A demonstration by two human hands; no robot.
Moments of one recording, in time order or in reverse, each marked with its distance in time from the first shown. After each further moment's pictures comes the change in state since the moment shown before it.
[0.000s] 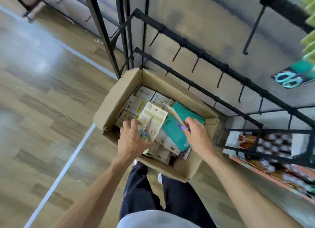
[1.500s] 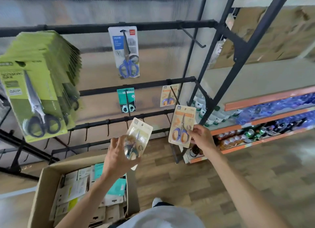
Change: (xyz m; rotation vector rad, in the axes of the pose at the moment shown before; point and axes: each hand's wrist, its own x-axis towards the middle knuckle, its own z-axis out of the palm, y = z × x) left_hand -0.154 0.295 0.042 0.160 0.100 0.995; right_hand -0.257 0.284 -0.191 1.087 0.722 0.565
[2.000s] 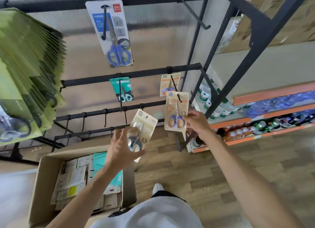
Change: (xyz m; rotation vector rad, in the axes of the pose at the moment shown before) left_hand 0.032 0.034 0.032 0.019 -0.037 -0.047; right_hand 0.083 -0.010 0.009 -0.018 -0.113 0.110
